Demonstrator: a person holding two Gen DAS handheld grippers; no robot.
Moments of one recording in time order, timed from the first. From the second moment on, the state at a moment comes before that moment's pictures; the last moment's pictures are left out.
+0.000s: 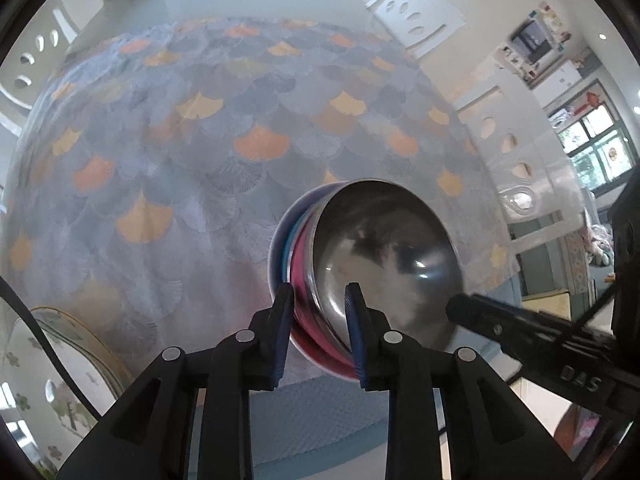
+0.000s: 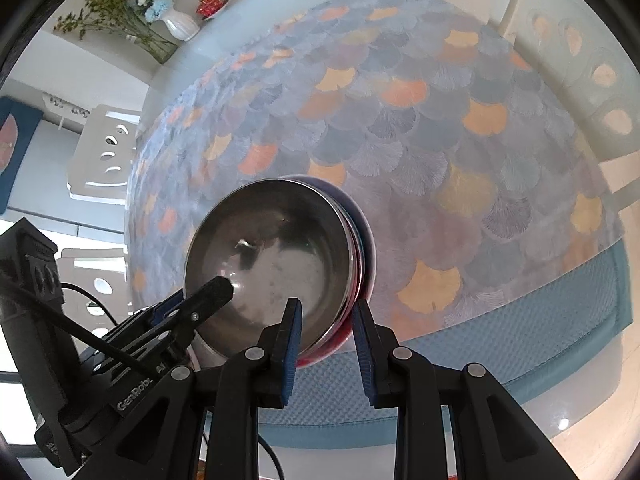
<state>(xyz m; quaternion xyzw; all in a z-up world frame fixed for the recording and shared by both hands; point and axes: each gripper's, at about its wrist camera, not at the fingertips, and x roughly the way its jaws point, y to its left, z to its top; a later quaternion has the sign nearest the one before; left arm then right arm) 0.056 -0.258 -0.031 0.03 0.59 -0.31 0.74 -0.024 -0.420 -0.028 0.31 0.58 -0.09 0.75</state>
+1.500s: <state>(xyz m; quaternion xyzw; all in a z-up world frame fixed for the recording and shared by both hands) -0.087 -0.108 0.084 0.01 0.36 -0.06 0.93 -0.133 -0.272 0.067 0.10 0.42 -0.13 0.89</state>
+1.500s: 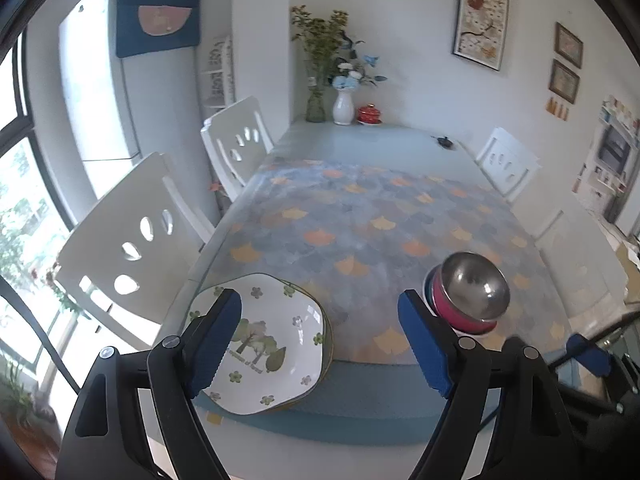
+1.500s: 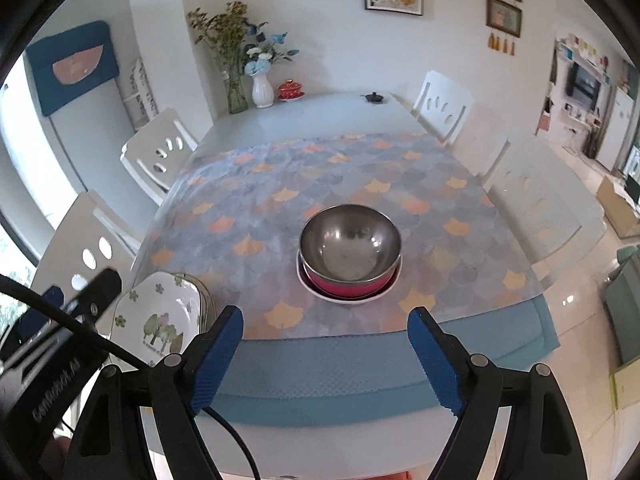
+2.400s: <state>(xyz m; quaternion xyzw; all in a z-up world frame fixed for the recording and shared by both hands) -0.127 -0.200 0.104 0.04 0.37 0.01 0.93 -0.151 -0.353 0.082 0.05 0.42 -0.06 0.90</state>
